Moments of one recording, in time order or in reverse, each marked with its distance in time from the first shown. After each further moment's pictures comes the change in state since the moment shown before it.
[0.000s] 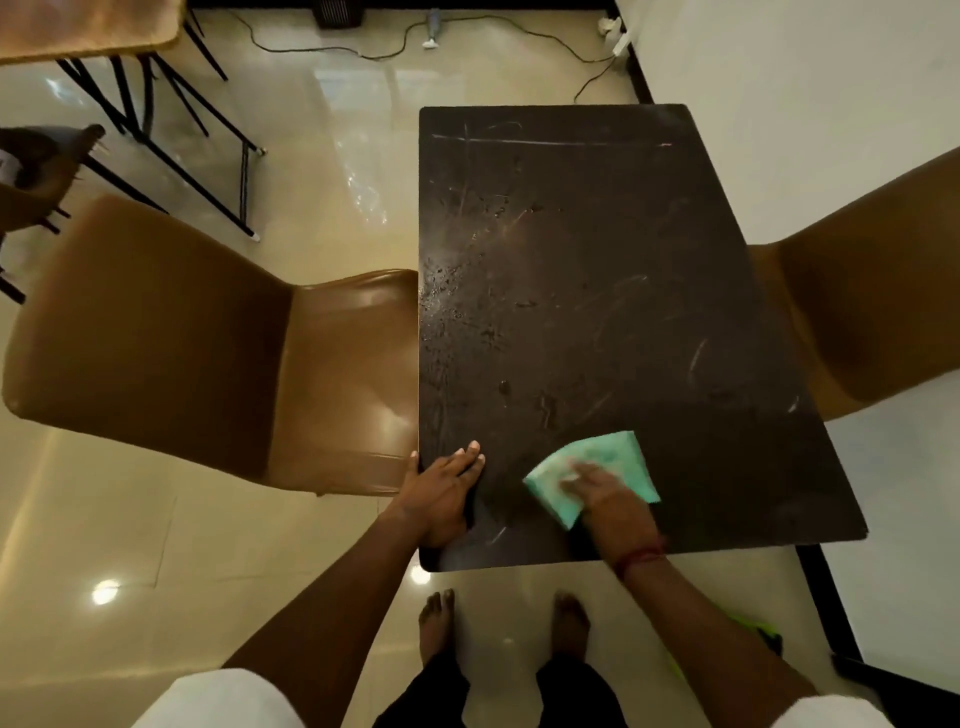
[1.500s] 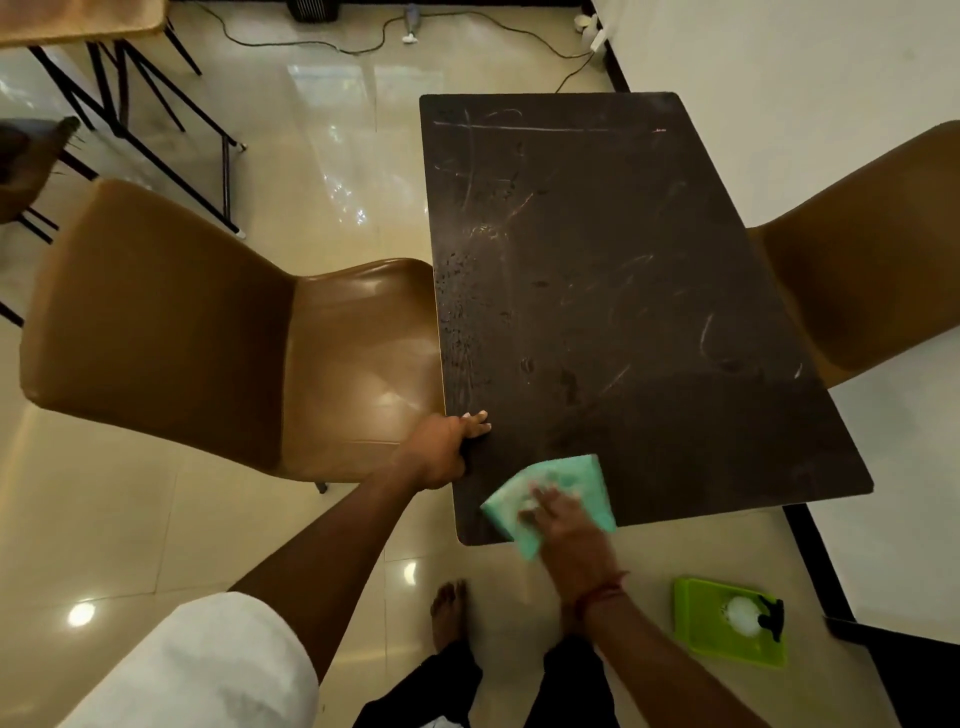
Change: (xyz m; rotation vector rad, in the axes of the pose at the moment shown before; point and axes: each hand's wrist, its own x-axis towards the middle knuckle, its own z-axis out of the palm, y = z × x) left_hand -0.005 -0.053 -0.025 -0.175 0.130 0.155; right_hand -0.045 -0.106 0.046 -0.025 0.025 -0.024
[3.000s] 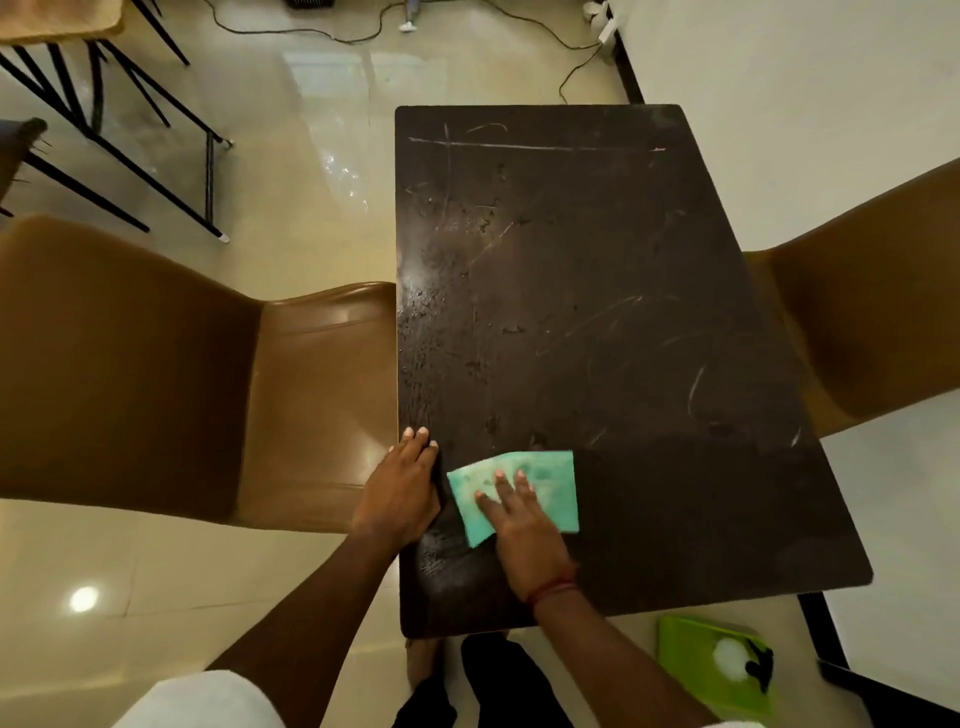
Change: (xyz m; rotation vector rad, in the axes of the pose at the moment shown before) left_hand 0.051 0.003 0.008 0.018 0.240 -0.248; right_hand 0.104 0.029 -0.027 0.029 -0.089 0.007
